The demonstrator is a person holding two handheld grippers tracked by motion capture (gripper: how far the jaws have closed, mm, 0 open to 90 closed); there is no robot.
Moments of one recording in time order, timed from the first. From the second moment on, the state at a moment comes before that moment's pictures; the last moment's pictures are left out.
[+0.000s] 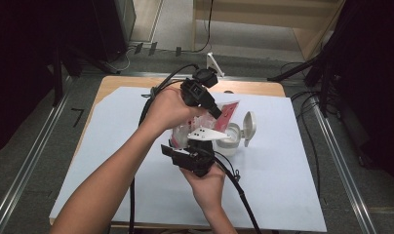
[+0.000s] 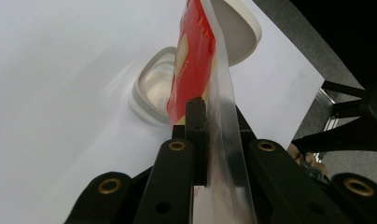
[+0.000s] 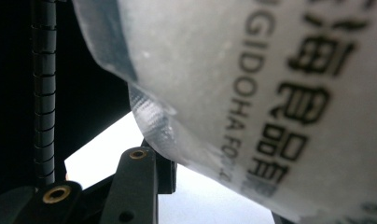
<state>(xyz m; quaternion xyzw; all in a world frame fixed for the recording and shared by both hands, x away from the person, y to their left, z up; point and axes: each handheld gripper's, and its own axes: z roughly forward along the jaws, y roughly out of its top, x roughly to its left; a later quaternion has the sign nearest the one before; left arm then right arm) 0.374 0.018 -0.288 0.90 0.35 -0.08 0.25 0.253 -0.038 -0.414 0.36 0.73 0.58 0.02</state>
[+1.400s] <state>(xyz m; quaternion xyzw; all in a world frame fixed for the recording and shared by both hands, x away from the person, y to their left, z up) 0.377 0.013 -0.286 0.90 0.35 -0.09 0.26 0.251 -0.041 -0.409 0.36 0.73 0.57 0.02</state>
